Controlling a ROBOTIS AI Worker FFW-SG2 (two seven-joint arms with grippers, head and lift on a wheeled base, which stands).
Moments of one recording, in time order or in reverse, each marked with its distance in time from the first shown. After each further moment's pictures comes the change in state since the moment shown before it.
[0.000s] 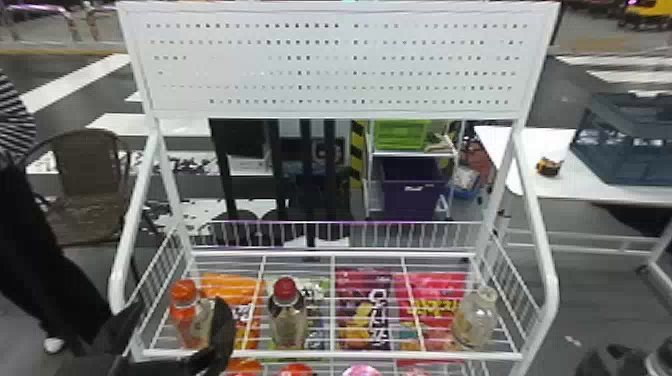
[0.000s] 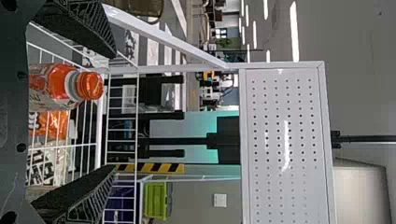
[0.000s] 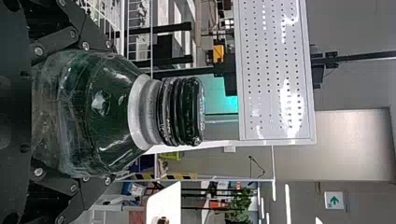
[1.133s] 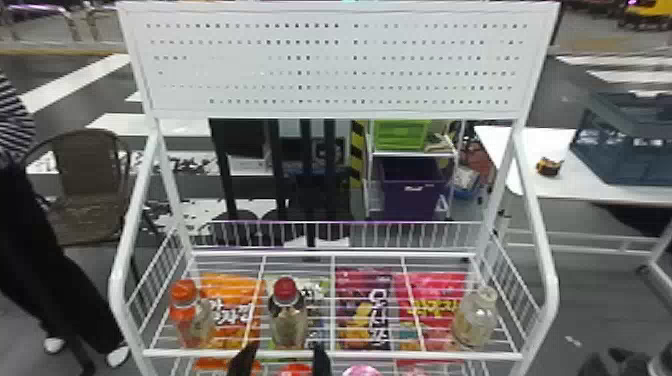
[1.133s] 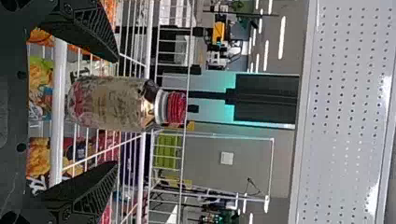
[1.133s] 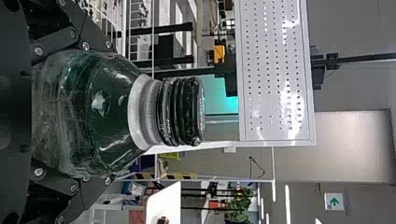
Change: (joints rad) left arm -0.274 -0.074 -0.327 0.675 -0.004 -0.455 0.049; right arm 0.018 0.000 0.000 -0.005 0.006 -0.011 0.000
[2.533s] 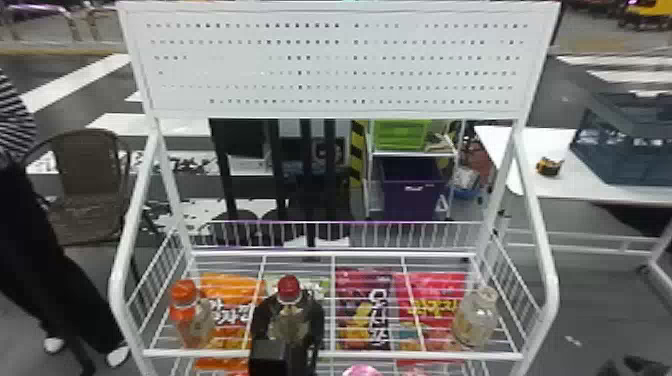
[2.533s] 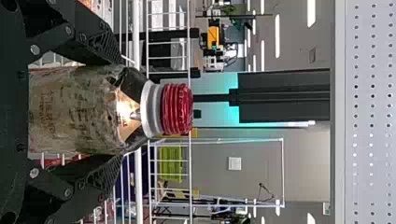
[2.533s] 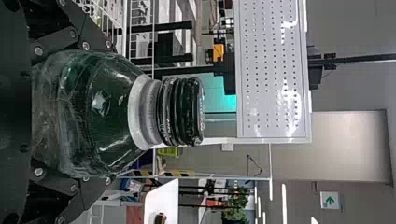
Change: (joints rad) left arm -0.296 -0.075 -0.007 0.357 0.003 -0.023 -0.013; right arm 0.037 0.000 -0.021 0.002 -0.012 -0.049 0.009
